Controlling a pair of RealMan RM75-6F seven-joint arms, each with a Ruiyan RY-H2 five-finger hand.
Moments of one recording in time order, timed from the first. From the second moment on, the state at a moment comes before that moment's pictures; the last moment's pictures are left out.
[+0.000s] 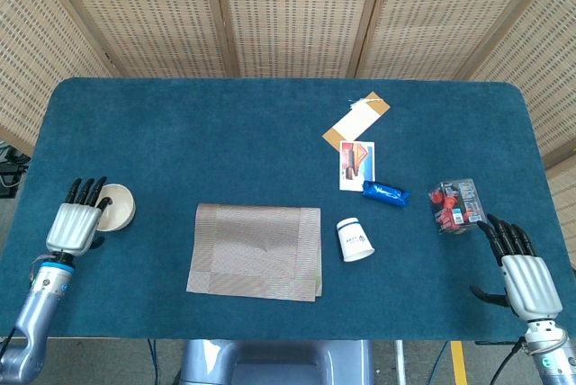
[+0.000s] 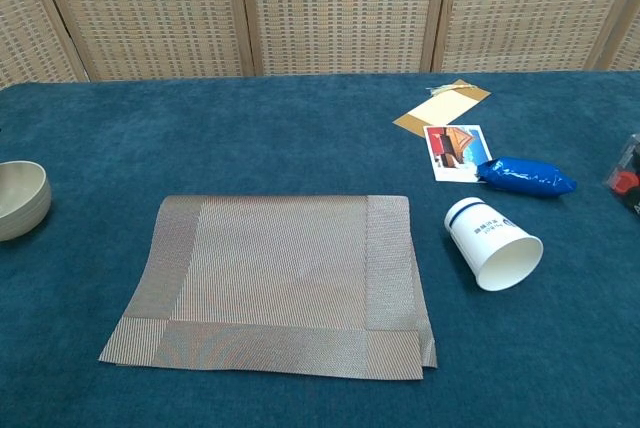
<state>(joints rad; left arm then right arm) -0.39 -1.46 0.00 -1.13 1.33 1.21 0.28 0.10 -1.09 0.02 -1.64 -1.52 1.40 0.09</state>
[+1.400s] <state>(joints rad) -0.40 -1.57 0.10 -1.48 1.61 1.16 0.56 0.09 -1.05 0.02 -1.66 -1.54 1.42 0.15</state>
